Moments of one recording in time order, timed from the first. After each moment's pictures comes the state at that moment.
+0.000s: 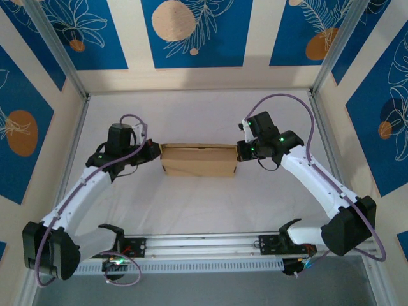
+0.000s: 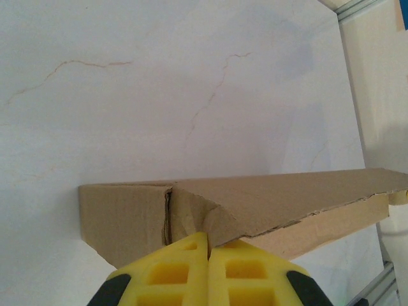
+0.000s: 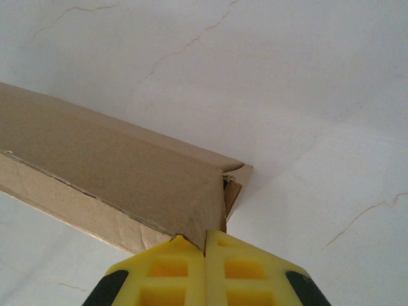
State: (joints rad) left arm -0.27 1.12 0.87 -0.47 0.41 -0.56; right arm 0.47 1.28 1.17 -0.88 -0.08 0.26
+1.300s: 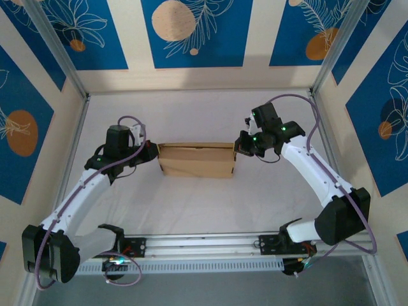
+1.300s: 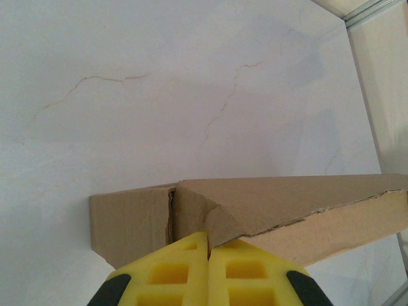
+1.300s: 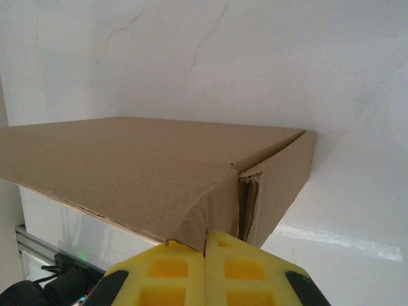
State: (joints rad) left arm -0.26 1.10 0.84 -0.44 0.38 -0.52; right arm 0.38 1.37 1.24 -0.93 -0.35 0.59
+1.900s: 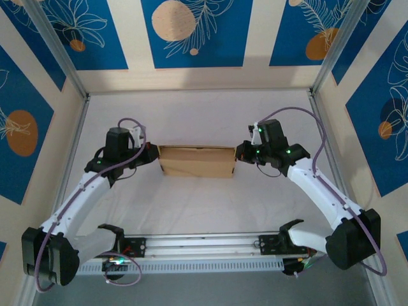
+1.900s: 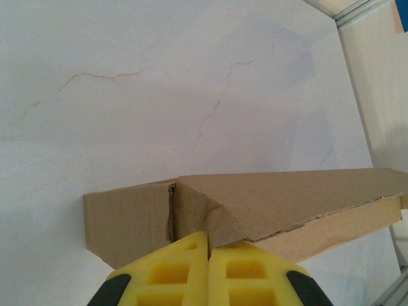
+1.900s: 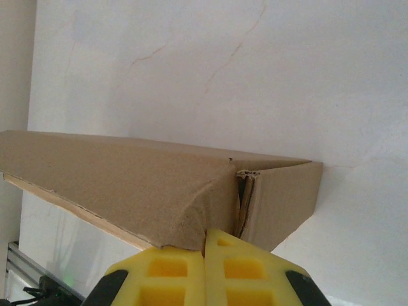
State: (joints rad) left arm -0.26 1.07 0.80 -0.41 0.40 -0.53; right arm 0.39 1.16 0.95 -0.62 -0.31 0.60
